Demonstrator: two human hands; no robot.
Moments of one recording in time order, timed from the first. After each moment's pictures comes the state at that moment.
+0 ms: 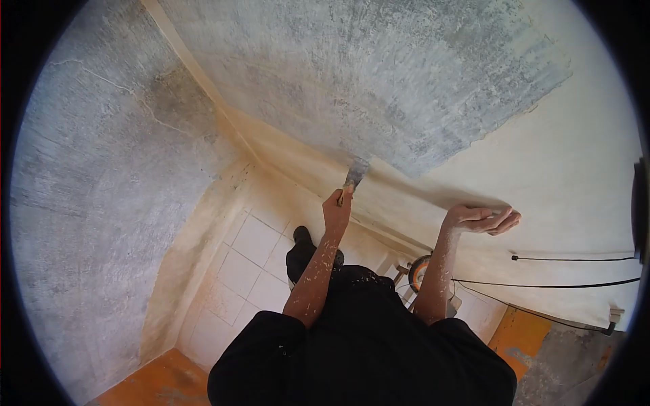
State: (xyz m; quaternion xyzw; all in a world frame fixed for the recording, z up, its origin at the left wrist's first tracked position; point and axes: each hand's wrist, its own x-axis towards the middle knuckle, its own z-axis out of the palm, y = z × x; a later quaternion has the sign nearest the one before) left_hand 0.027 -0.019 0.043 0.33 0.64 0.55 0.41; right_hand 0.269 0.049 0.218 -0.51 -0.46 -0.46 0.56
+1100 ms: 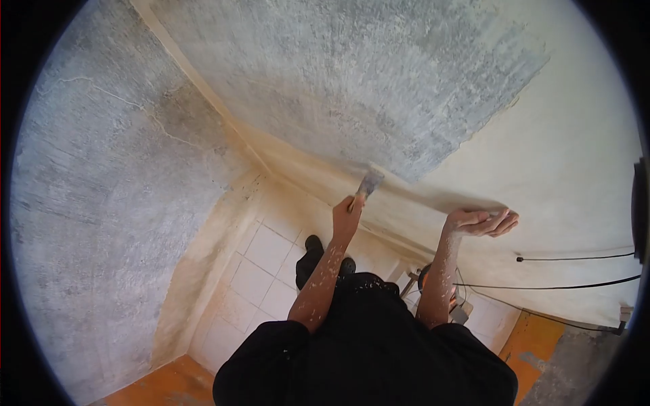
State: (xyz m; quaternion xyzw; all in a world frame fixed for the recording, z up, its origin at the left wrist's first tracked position) left_hand 0.035 -0.013 0.068 0.36 0.60 0.56 0.44; right_hand 0.275 0.049 0.210 -0.50 -0.46 -0.45 0.58
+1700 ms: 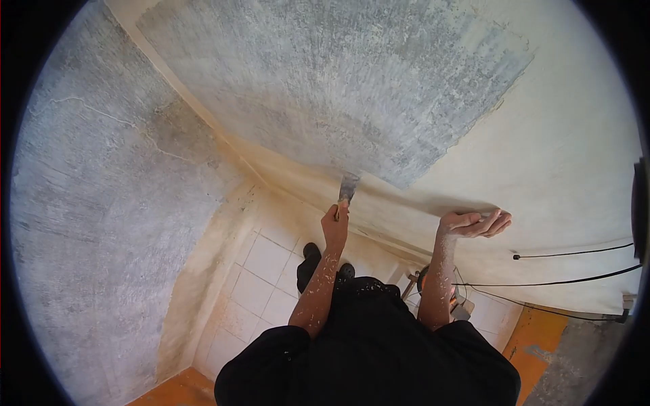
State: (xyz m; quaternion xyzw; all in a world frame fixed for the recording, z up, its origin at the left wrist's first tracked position) left_hand 0.033 -0.010 0.061 0.32 0.61 0.60 0.41; right_hand 0.281 0.051 0.206 -0.50 -0.47 -0.47 0.57
